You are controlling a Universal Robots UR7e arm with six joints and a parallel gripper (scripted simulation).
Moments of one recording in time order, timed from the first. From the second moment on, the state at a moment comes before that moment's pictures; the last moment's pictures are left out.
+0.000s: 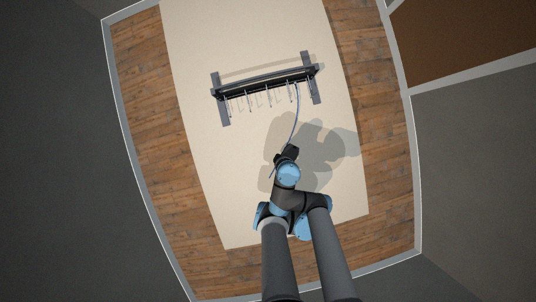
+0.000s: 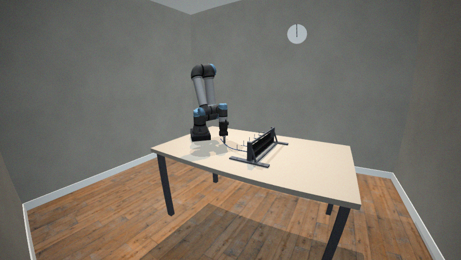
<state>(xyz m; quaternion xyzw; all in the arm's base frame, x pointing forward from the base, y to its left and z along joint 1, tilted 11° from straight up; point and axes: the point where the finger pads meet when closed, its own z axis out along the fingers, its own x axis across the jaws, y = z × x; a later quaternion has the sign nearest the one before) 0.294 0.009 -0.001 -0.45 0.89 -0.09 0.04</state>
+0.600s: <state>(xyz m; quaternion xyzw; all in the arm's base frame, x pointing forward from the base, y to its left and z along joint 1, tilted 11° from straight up) 0.294 0.009 -0.001 -0.45 0.89 -0.09 0.04</state>
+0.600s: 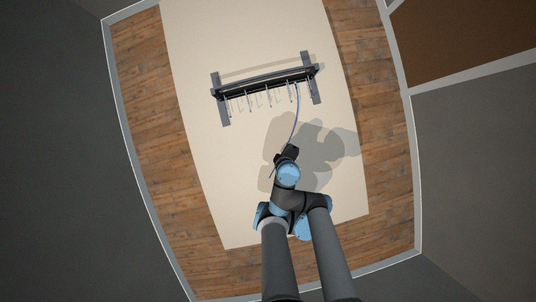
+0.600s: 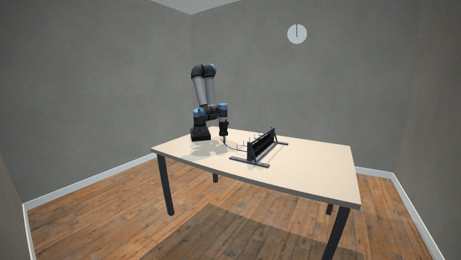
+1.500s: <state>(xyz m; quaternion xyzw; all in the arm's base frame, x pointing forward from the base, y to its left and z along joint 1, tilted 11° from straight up) 0.290 0.011 0.022 -0.45 0.89 -0.09 0.04</state>
